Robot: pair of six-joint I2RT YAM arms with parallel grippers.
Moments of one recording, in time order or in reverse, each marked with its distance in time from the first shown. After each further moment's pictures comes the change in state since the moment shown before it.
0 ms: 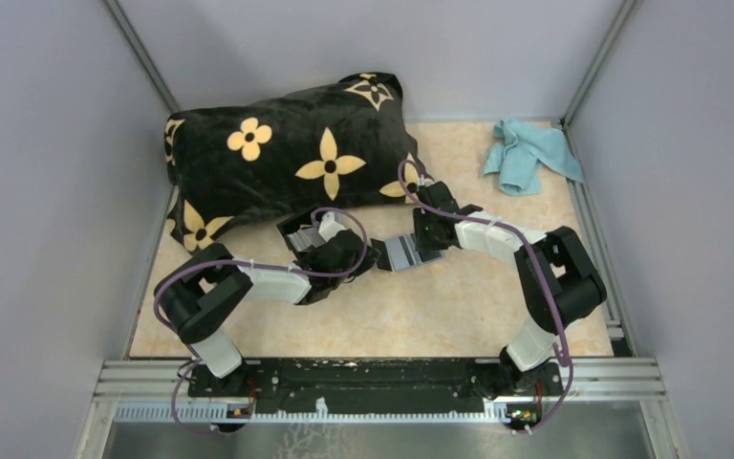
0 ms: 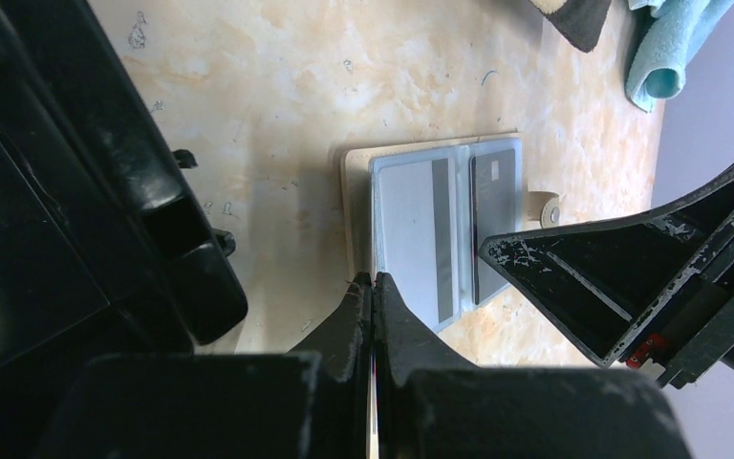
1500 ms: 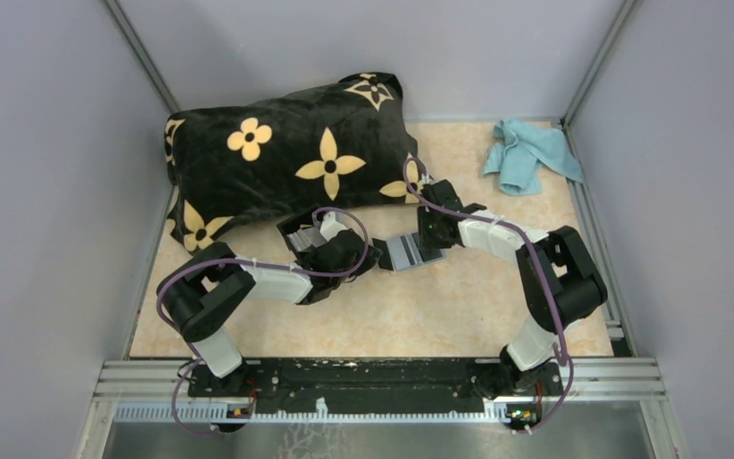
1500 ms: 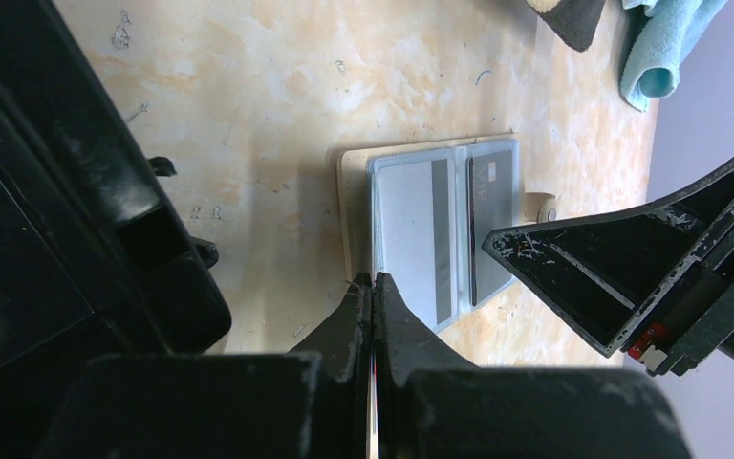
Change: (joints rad) left arm -0.001 0.015 0.005 0.021 0.006 0.002; right arm -0.028 0.000 -0.001 0.000 -0.003 0.002
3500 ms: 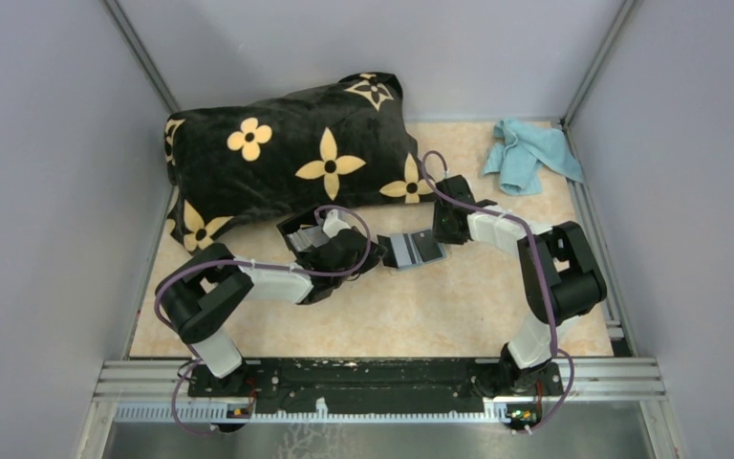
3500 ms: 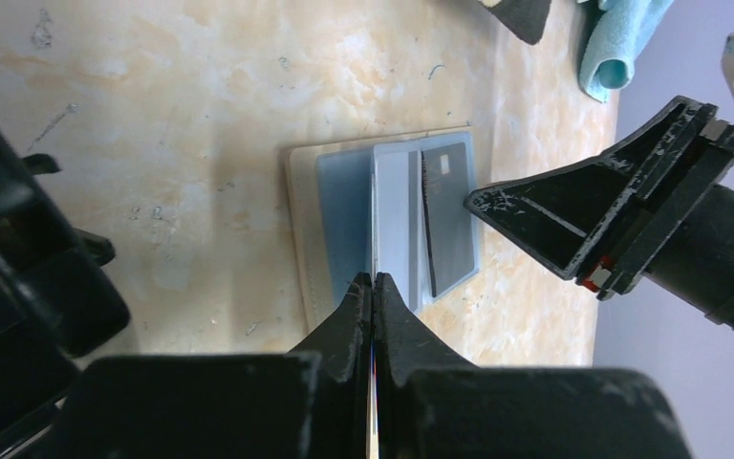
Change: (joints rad) left arm -0.012 -0.009 0.008 0.026 0.015 0.000; right arm -0.100 0.034 0.001 0.015 0.053 0.045
